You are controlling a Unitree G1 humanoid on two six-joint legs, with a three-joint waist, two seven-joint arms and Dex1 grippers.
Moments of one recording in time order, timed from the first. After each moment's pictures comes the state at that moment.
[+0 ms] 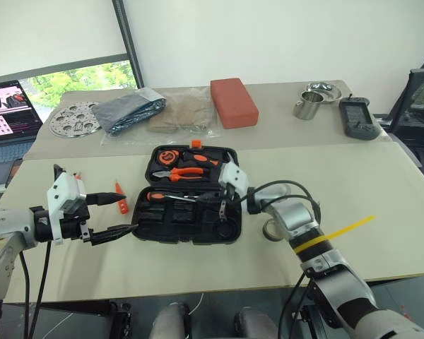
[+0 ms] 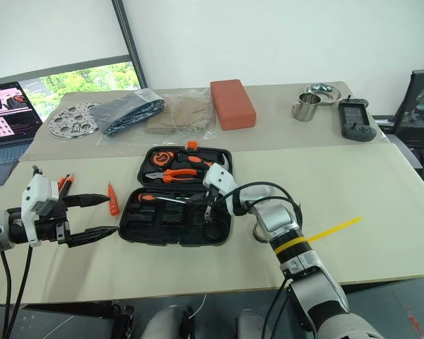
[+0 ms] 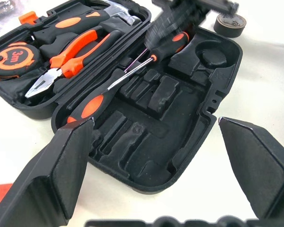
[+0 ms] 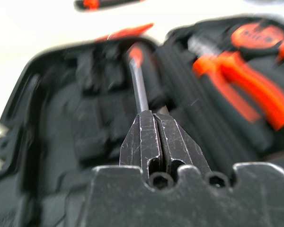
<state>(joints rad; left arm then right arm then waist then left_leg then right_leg) 0.00 0.94 0.35 -0.22 -0.55 0.46 -1.21 -0.66 -0.25 0.33 0.33 0.13 0.28 1.03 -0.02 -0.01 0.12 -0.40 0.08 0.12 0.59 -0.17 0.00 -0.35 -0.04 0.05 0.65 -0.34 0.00</state>
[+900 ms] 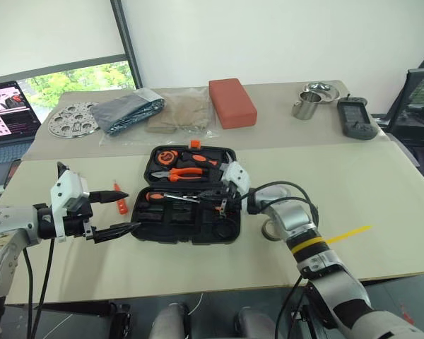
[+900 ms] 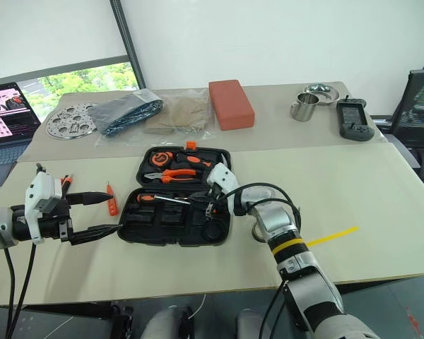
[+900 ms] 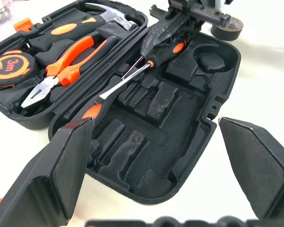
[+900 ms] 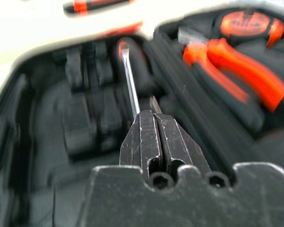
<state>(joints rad) -0.03 0.94 0.33 -0.22 -0.55 0.46 -1.21 -0.68 -0.21 0.27 0.43 0.13 0.21 0.98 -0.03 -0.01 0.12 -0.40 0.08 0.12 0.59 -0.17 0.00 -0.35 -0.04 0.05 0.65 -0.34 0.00</state>
